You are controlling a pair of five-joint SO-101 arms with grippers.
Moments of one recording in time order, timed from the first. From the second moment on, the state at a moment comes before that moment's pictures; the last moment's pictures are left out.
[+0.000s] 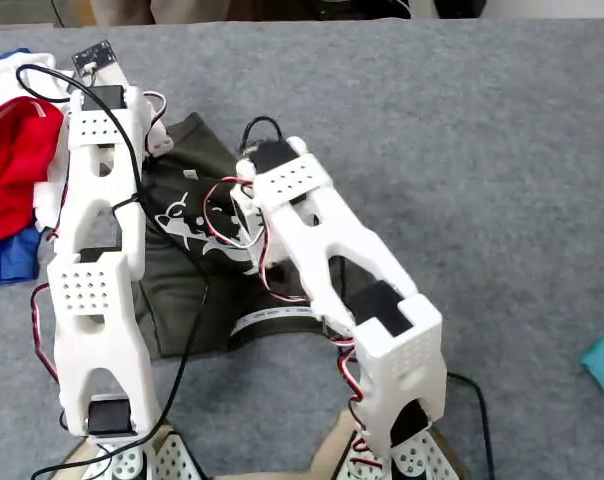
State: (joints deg) left arm -7.6 45.2 -47.4 80.6 15.4; right arm -33.2 25.0 -7.4 95.8 -18.2
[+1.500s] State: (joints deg) left arm -7.6 45.2 -47.4 80.6 15.4; right arm -37.2 41.4 -20.2 99.4 -22.1
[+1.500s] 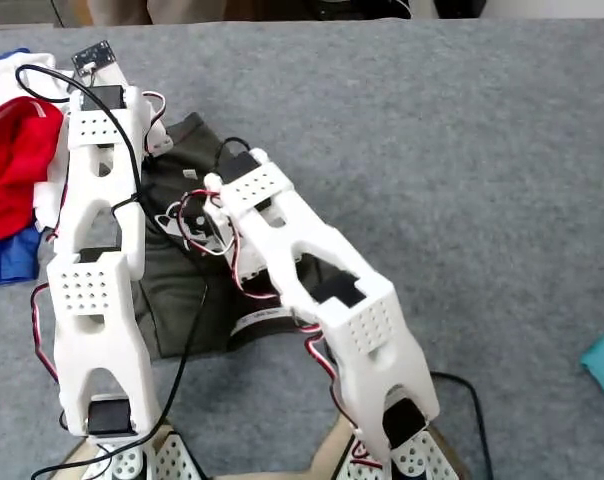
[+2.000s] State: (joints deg) left arm -7.6 45.2 -47.4 80.6 15.4; right arm -32.4 46.9 -26.4 101.3 -22.1
